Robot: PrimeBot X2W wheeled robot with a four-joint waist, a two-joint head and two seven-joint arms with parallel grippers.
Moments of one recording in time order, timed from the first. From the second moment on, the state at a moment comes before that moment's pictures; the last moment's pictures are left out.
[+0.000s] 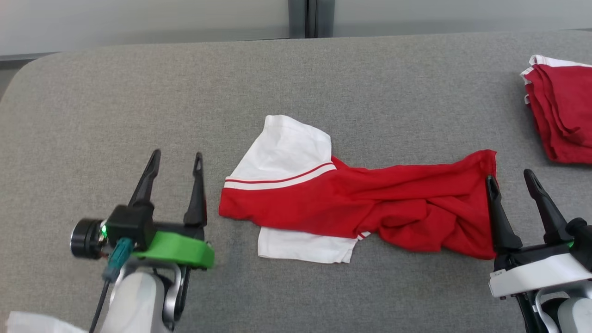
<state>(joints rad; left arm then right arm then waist) -0.19 0.08 -0.16 0.14 -0.15 -0.04 -0.23 0.04 -0.20 -0.02 -0.10 0.28 0.13 -0.16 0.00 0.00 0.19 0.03</state>
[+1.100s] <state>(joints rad) -0.90 0.09 -0.53 0.99 -0.40 -0.13 0.02 -0.13 -0.27 0.04 0.00 0.32 0.13 -0.18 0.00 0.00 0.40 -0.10</state>
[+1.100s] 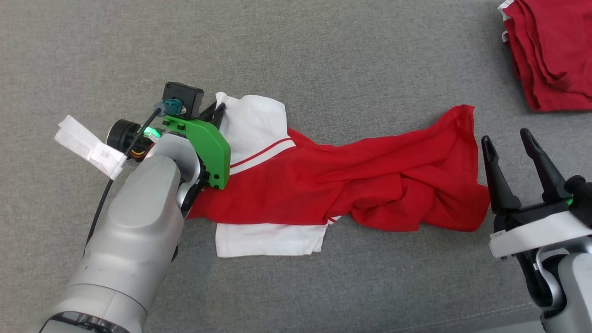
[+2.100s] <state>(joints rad) -0.85 0.14 -0.45 0.68 -0.43 -0.08 -0.26 -0.48 -0.49 0.25 0.40 0.51 0.13 -0.23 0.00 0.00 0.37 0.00</state>
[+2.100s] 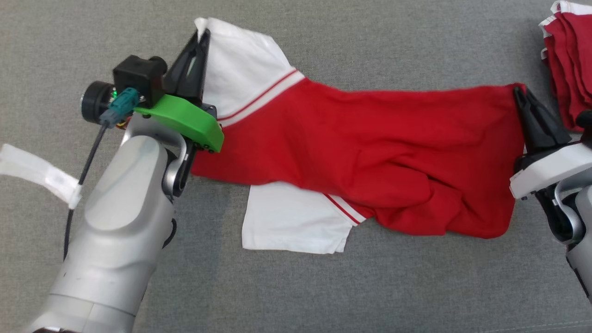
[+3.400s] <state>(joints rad) -1.11 0.18 -0.24 0.43 -0.34 -0.07 -0.24 -0.82 -0.42 0.12 0.13 0.43 0.13 -0.07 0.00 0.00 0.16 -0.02</state>
